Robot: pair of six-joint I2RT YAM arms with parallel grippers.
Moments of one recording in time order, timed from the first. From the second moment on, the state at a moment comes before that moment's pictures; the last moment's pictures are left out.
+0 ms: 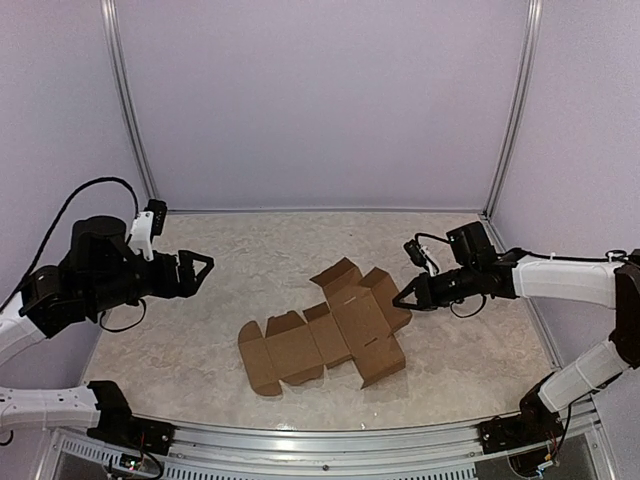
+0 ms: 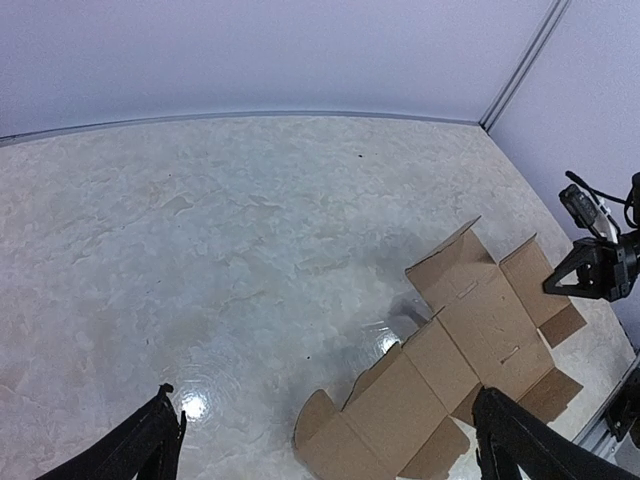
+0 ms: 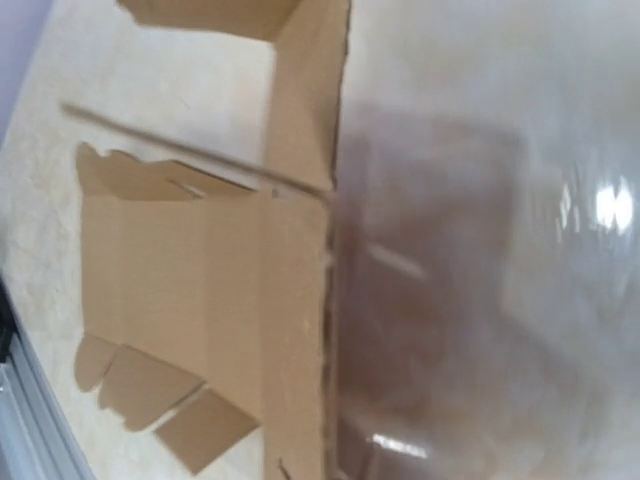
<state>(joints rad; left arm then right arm) -0.77 0.76 0.83 -0.52 -0.24 -0.42 0.49 1.42 0.76 -0.15 -0.60 0.36</state>
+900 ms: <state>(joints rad) -0.79 0.83 0.83 -0.51 -0.22 -0.35 0.64 1.74 1.55 -0.84 -0.36 -0.48</state>
